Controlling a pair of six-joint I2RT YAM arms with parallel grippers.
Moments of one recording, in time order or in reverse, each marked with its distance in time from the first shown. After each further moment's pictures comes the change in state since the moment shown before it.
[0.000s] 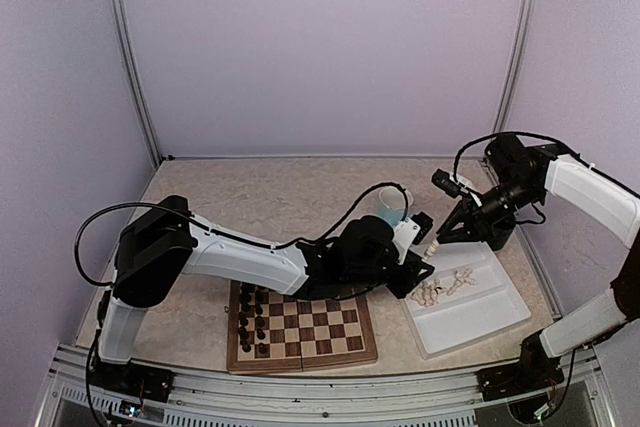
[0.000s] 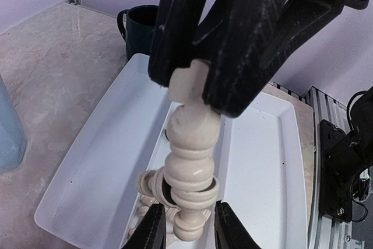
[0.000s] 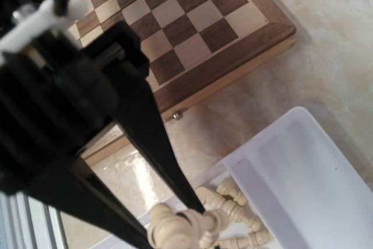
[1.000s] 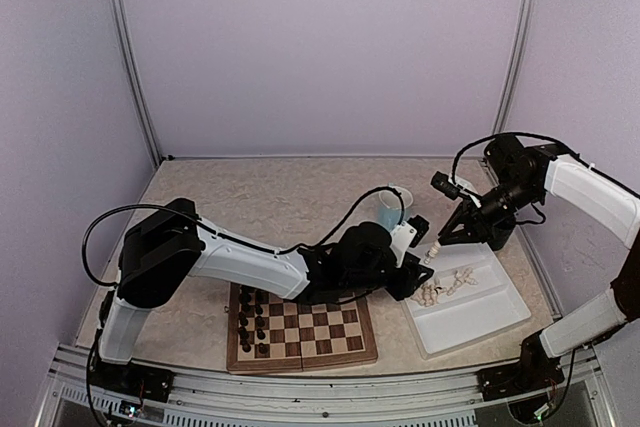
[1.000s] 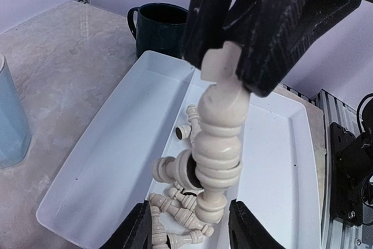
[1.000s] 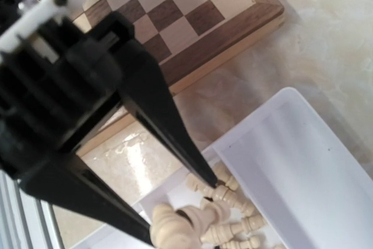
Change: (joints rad) left arm 0.002 0.026 -0.027 0.064 -0.034 -0.007; right arm 0.005 0.000 0.000 -0.006 0.055 0.027
